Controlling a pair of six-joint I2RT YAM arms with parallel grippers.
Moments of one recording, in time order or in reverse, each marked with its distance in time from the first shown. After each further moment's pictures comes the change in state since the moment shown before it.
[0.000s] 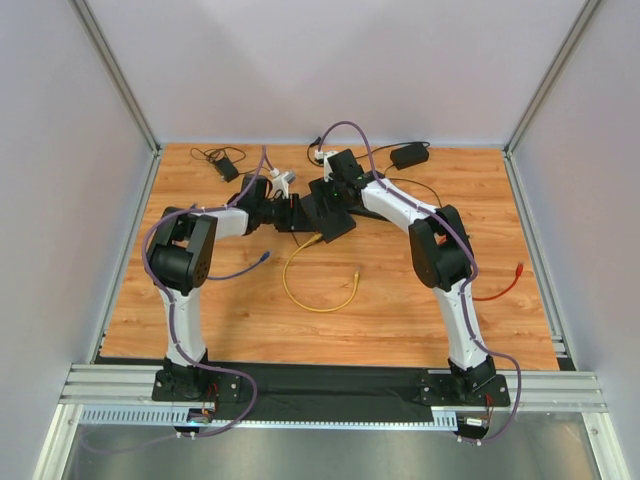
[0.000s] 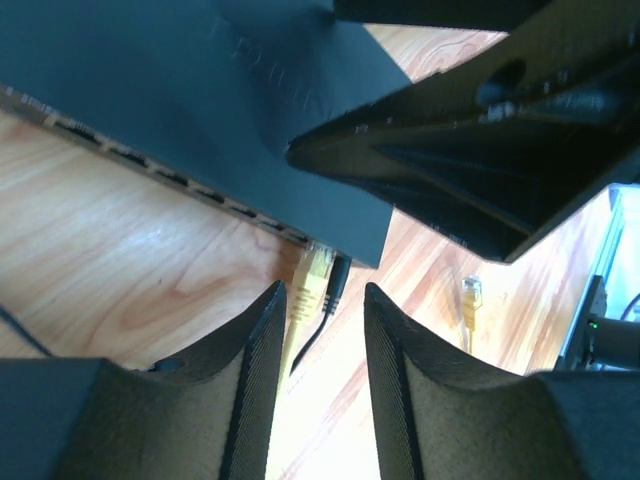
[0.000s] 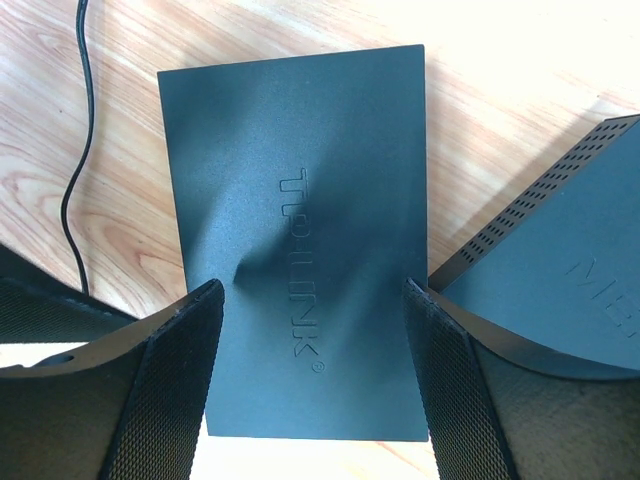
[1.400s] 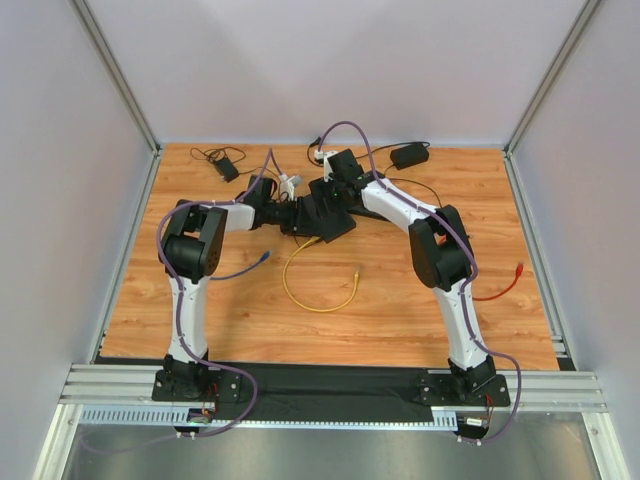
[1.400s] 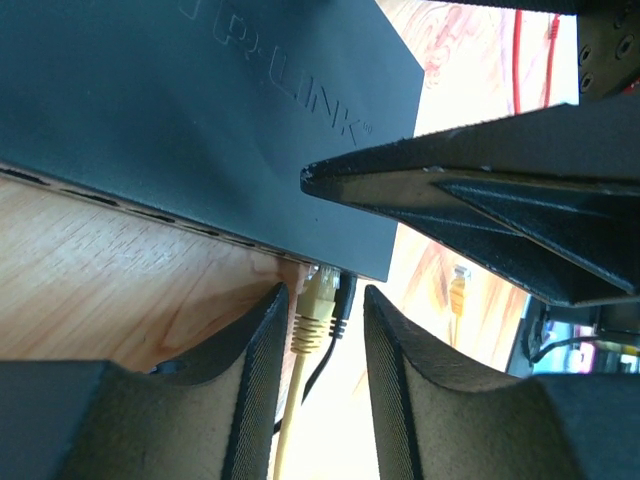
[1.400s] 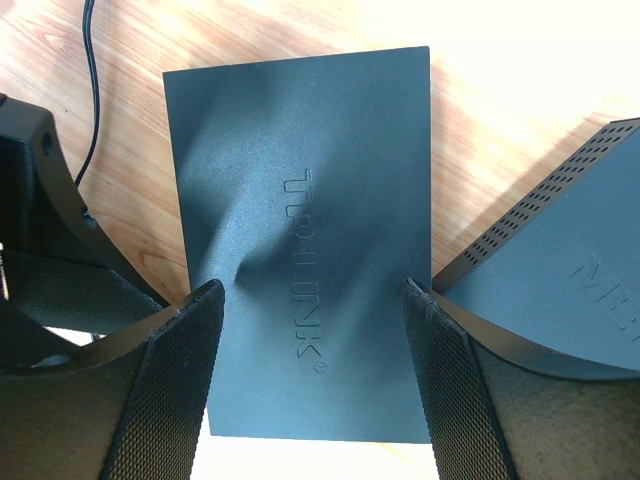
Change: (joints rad) left arm 0.000 0.158 0.140 -0.086 0.159 0.005; right arm 0.000 0.000 0.000 0.003 -0.010 0.000
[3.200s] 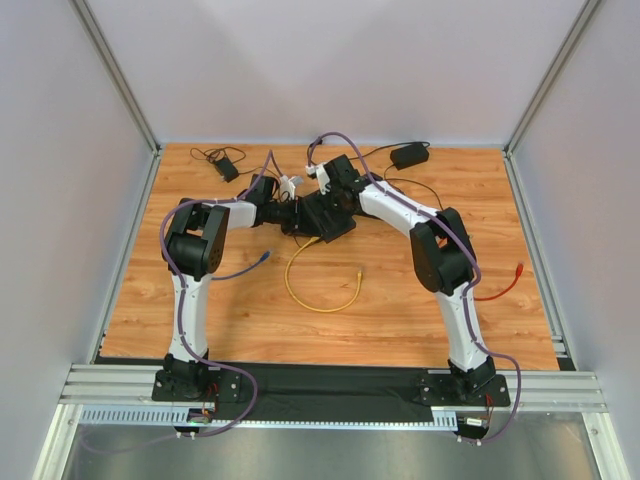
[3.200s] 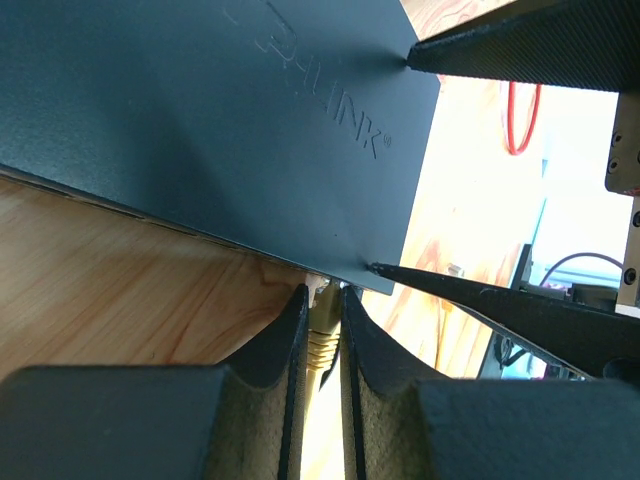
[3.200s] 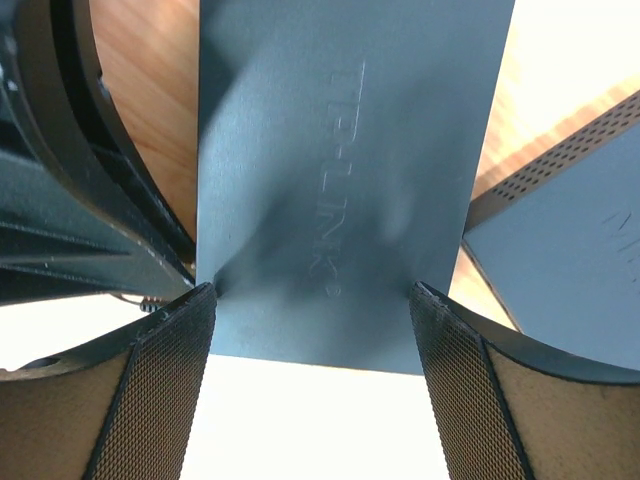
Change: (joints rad) left arm 0.002 0.046 0.062 -0.067 0.009 -0.052; right arm 0.030 -0.044 -0.042 -0.128 0.018 -0.188
